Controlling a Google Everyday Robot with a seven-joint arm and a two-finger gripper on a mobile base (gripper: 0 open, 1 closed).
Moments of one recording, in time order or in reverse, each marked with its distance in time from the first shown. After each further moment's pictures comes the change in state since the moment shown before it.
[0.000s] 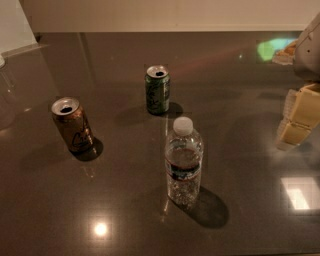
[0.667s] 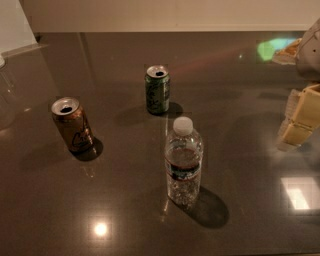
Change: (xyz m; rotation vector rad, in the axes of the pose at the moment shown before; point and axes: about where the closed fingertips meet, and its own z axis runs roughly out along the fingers) arm -0.002 0.002 -0.002 -0.002 -0.048 -0.011
